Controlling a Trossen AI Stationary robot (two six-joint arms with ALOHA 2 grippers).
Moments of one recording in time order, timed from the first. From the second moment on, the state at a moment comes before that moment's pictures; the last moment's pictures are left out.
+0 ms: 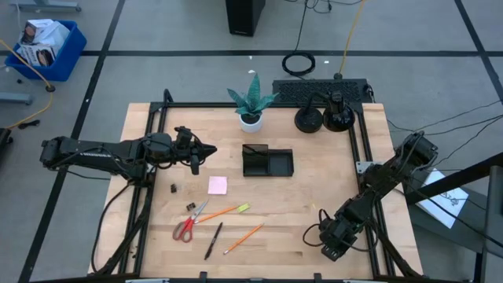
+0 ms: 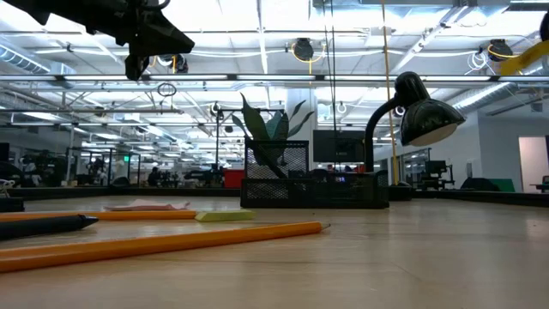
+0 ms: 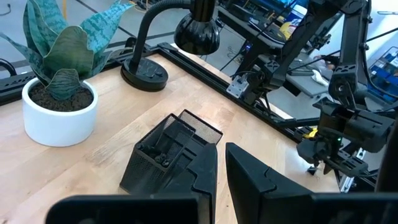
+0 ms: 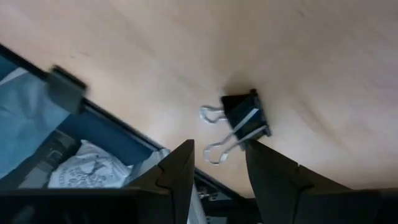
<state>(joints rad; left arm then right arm) 0.03 0.80 0.56 -0.01 -0.19 -0.53 0.79 1.54 0.69 -0.33 -0.55 1.71</state>
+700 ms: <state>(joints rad) 0.03 0.80 0.56 0.01 -0.19 -0.55 0.79 1.57 0.69 -0.32 -0.61 1.64</state>
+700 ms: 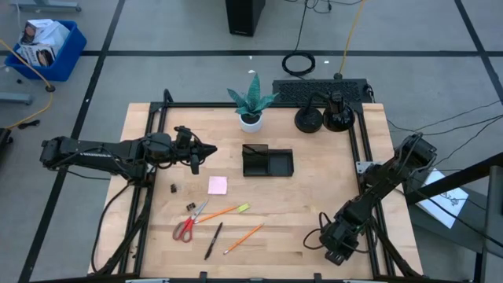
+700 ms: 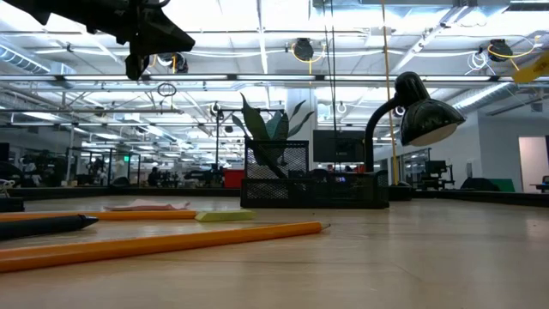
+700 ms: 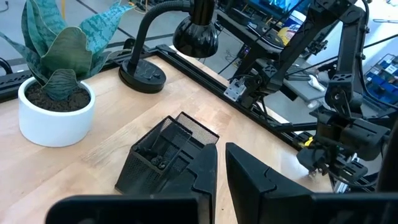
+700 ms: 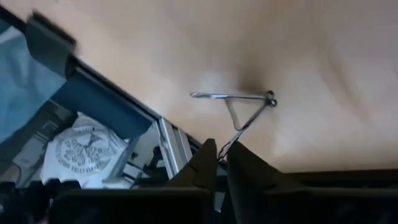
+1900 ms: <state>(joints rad) 0.03 0.80 0.56 0.01 -0.18 -0.58 0.52 1.42 0.68 -0.28 -0.13 1.50</state>
